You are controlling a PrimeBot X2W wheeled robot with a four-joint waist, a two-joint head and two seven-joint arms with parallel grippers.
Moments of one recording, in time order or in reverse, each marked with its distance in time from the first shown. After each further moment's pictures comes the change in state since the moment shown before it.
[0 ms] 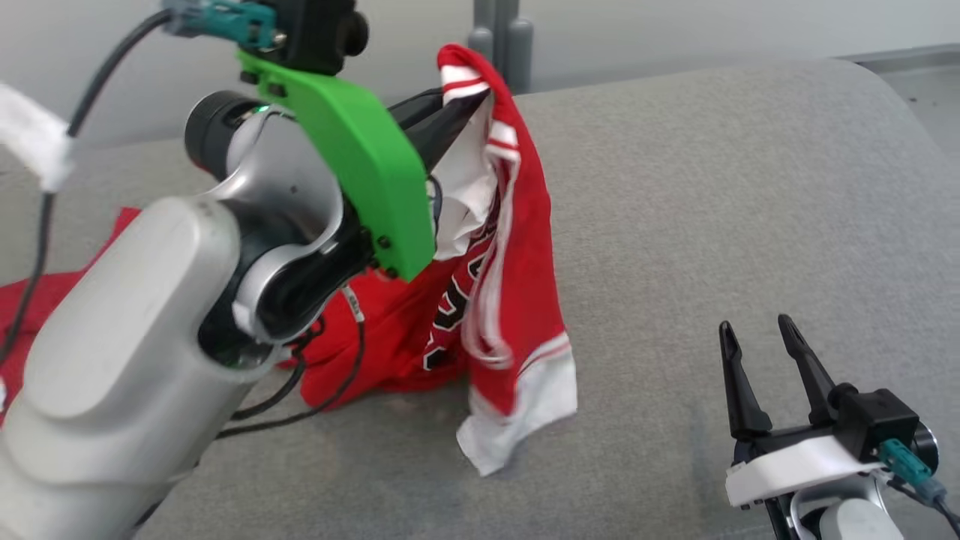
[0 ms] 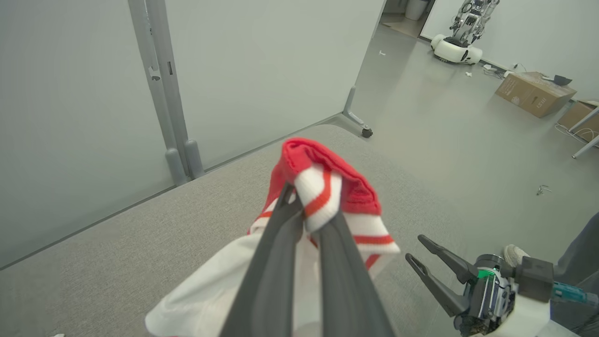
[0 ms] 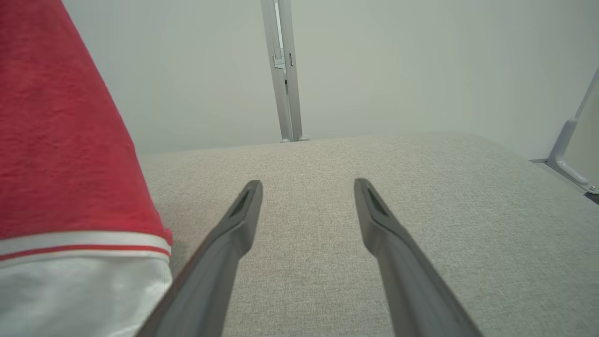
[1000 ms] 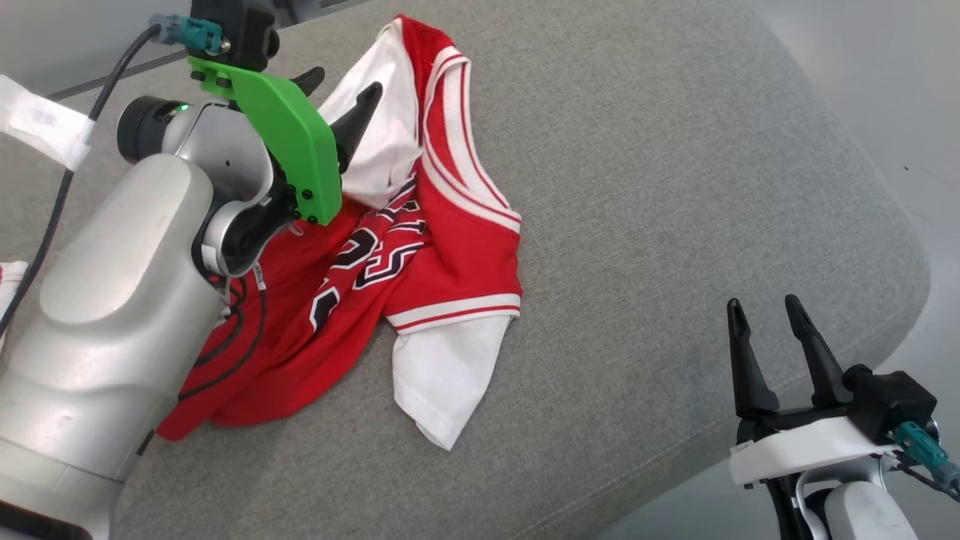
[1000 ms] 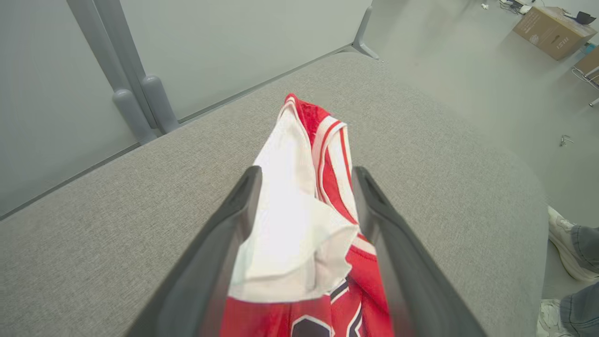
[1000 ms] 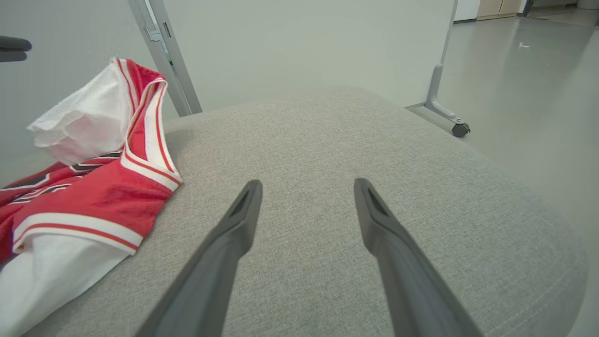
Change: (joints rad) left arm -0.101 -0.038 -0.058 0.669 0.124 -0.252 -0.260; right arm -0.050 0.000 0.007 0.006 0.097 0.000 0.000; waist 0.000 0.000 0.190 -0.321
